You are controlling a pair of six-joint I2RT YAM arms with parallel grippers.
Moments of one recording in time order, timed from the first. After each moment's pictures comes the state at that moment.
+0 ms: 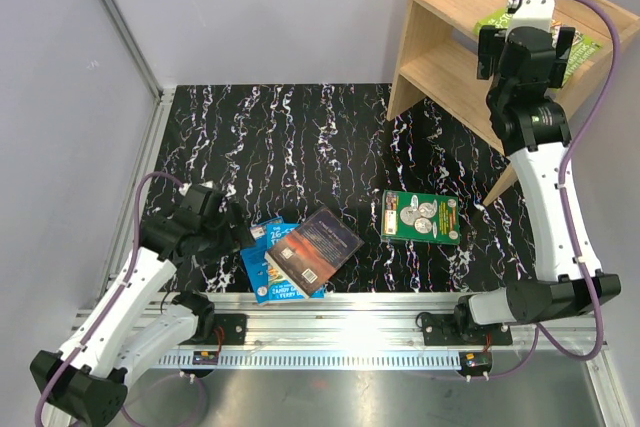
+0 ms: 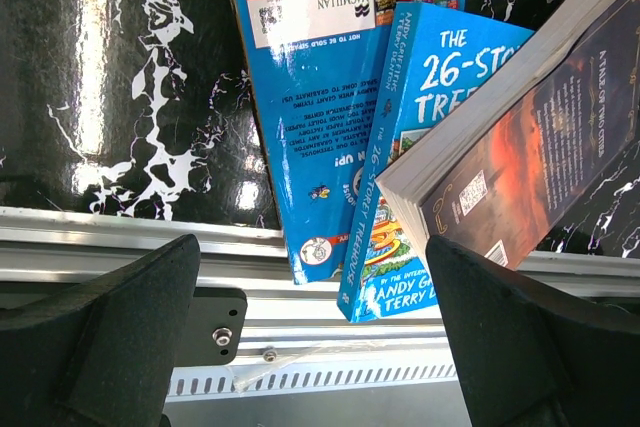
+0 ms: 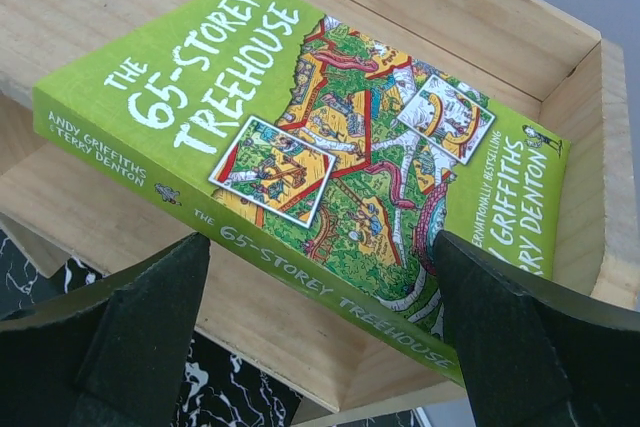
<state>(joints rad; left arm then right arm) -0.41 0.80 0.80 -1.08 -0.03 -0.74 0.14 1.41 1.77 -0.49 0.63 -0.19</state>
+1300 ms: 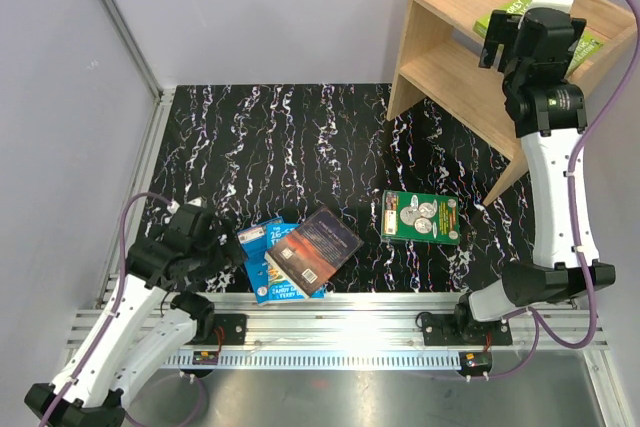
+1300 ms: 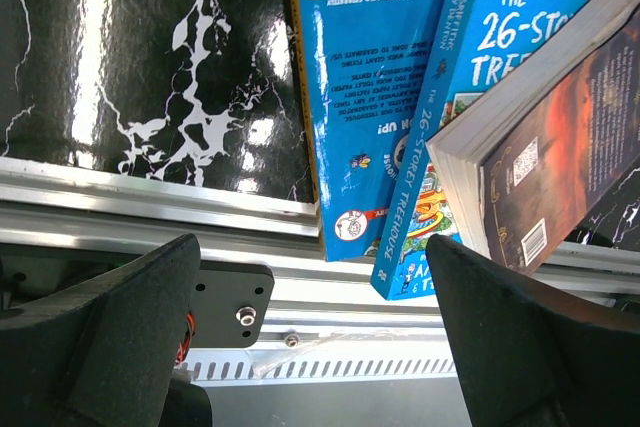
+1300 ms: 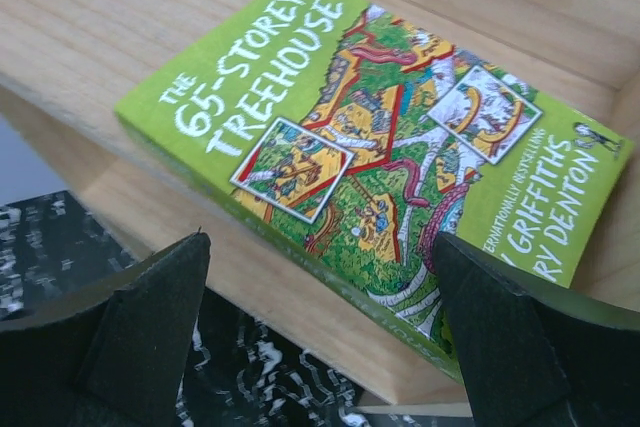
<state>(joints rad) -0.41 0.63 0.72 -1.17 -0.05 -0.77 0.09 1.50 1.98 -0.67 0.49 -0.04</state>
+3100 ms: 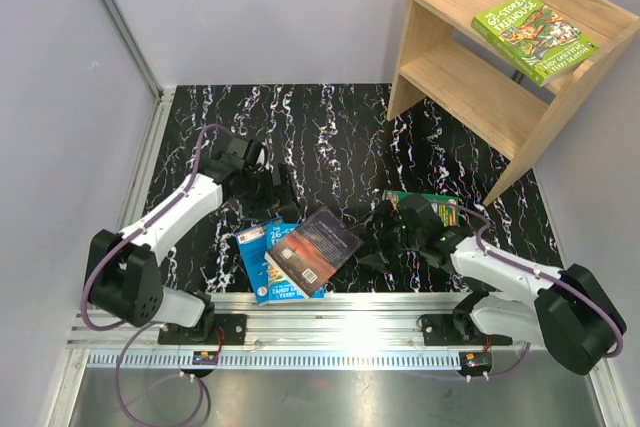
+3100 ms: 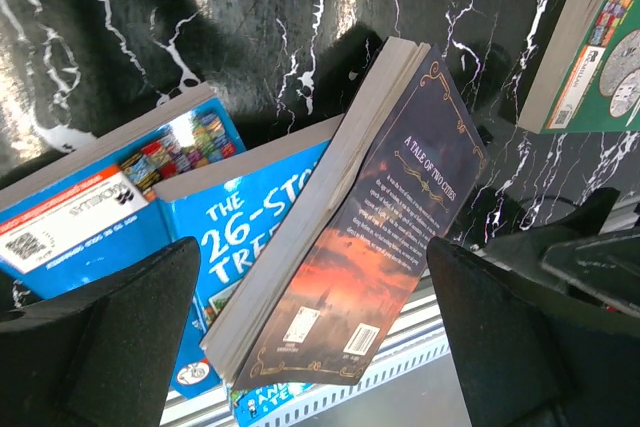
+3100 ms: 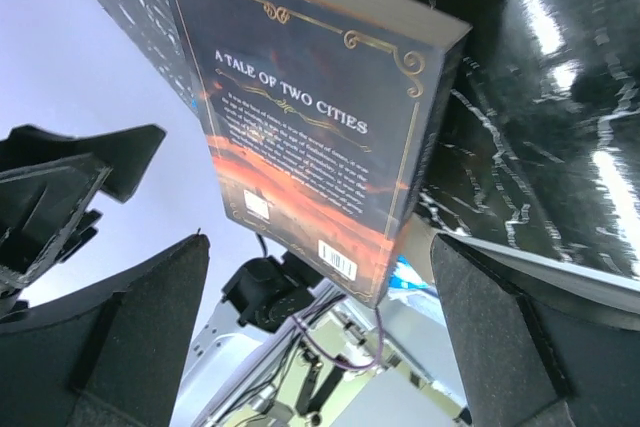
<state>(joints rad) -0.41 1.38 1.03 -0.73 0.26 -0.61 0.63 1.12 0.46 -0.10 -0.33 1.56</state>
